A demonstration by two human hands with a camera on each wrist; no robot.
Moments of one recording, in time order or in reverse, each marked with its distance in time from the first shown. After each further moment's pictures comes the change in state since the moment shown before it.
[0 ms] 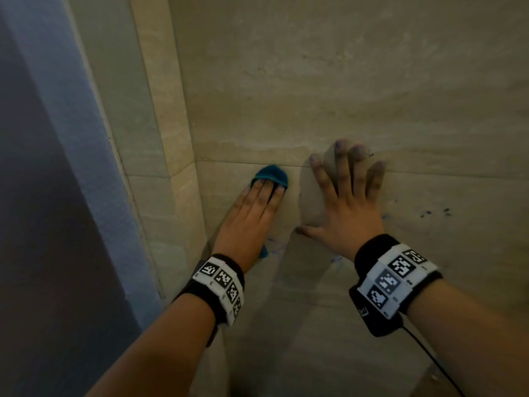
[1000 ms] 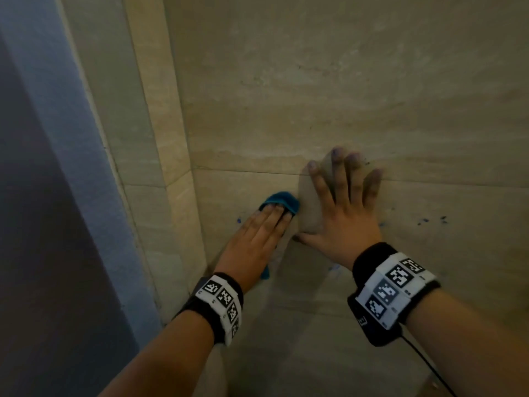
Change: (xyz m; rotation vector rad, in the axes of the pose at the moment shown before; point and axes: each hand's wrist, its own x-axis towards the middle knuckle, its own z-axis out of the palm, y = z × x) left_hand -0.014 0.014 0.015 -0.020 -0.006 0.116; right_hand 0.001 0.002 0.004 0.003 0.002 -0.001
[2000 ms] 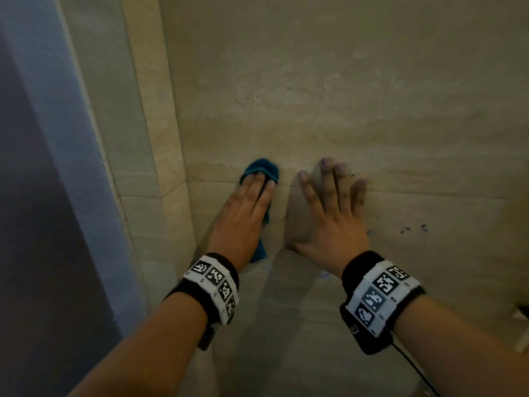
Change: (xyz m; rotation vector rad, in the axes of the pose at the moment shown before) left_hand 0.044 -0.022 -0.030 -0.095 0.107 -0.188; right_hand -0.001 -0.003 -0.014 0.029 -0.064 0.023
